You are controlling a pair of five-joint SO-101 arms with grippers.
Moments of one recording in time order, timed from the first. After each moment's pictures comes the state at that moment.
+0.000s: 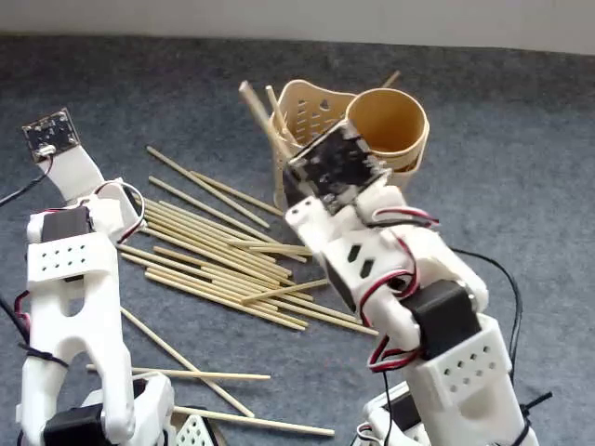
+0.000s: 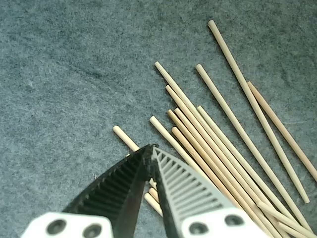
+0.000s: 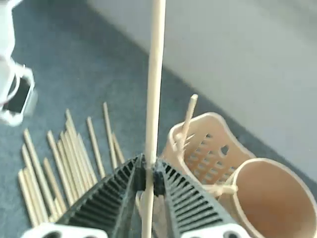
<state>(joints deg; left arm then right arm) -20.4 -27.9 39.3 54.0 19.9 -33.0 -49.9 22.0 55.2 19.7</state>
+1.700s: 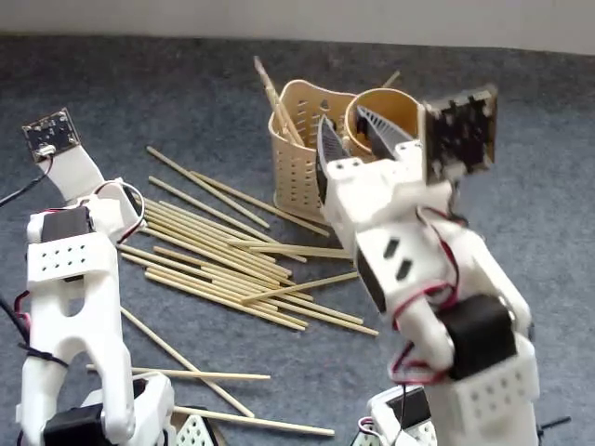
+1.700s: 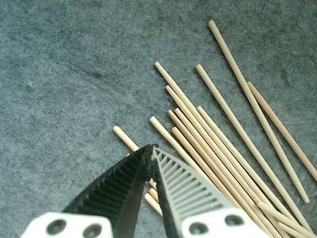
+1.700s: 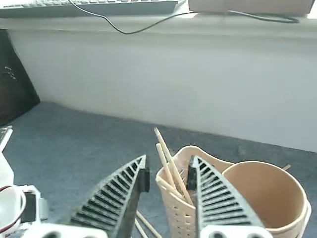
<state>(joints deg) -20.4 -27.9 39.3 54.0 19.9 -27.0 -51.8 14.8 53.9 -4.1</state>
